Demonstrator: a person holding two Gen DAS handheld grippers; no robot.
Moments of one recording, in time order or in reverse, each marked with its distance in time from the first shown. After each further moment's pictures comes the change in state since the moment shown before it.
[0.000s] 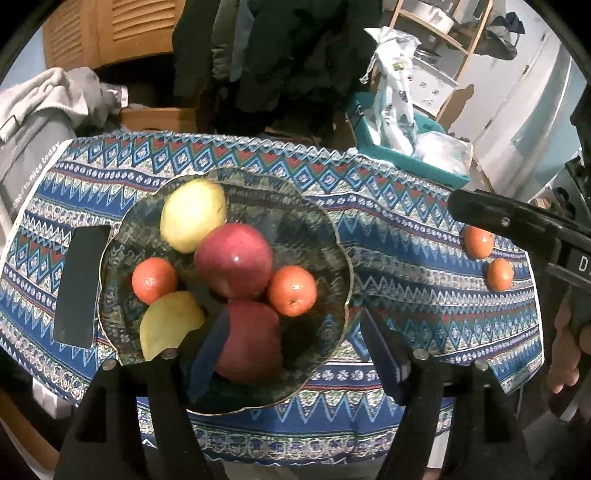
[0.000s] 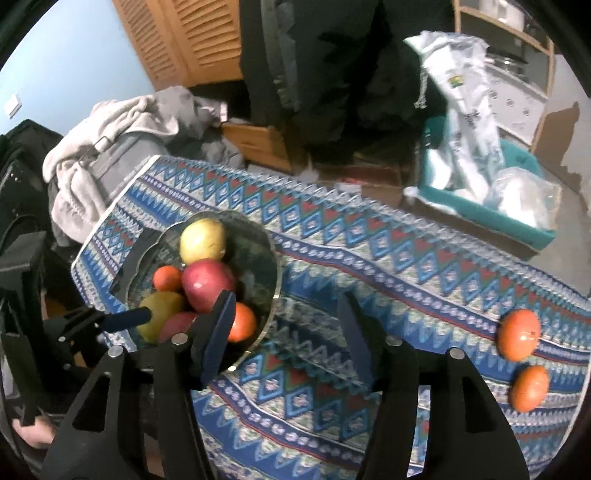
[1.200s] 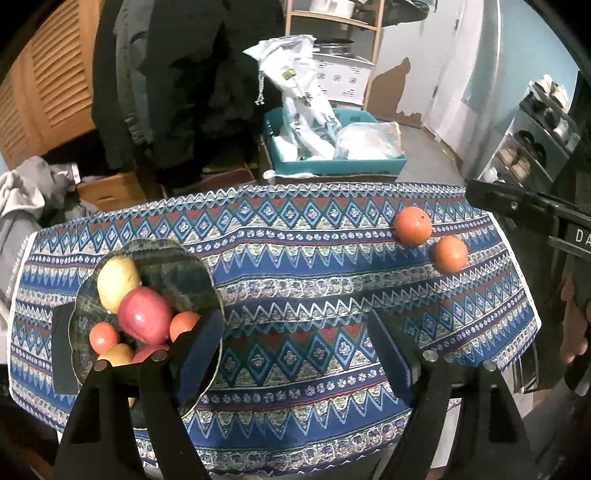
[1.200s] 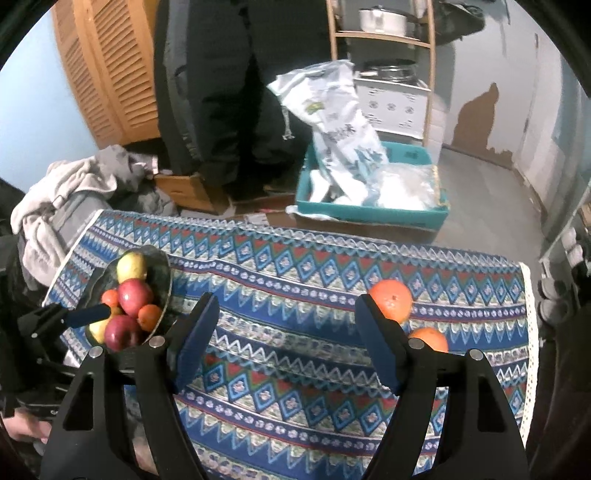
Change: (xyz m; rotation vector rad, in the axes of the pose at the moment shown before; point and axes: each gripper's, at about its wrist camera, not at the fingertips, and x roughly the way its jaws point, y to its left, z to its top) left arm -0.023 -0.131 0.007 0.256 -0.067 -0.014; right arm -0.112 -0.112 -0.053 0.167 -0.147 -0.177
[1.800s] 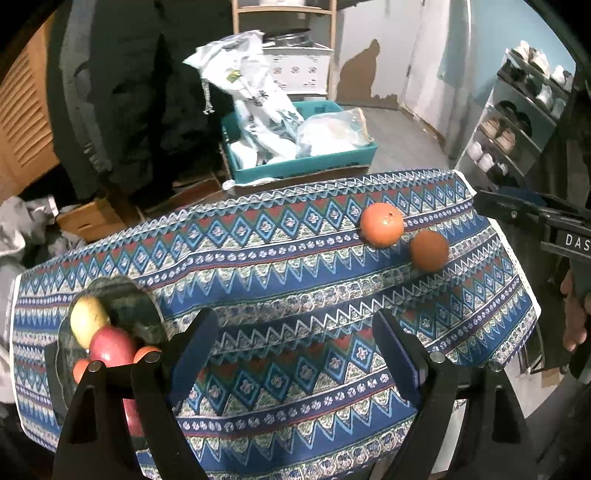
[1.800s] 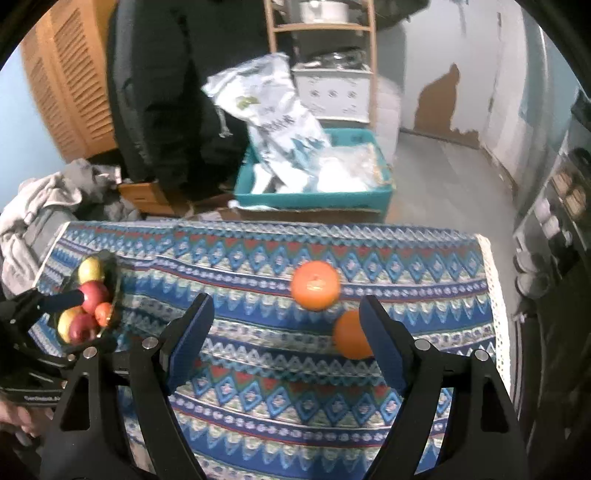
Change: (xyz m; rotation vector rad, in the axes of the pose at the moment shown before) left arm 0.026 -0.060 0.029 0.121 0.031 -0.013; right arm -0.009 -0.086 -0.018 0.099 0.026 -0.102
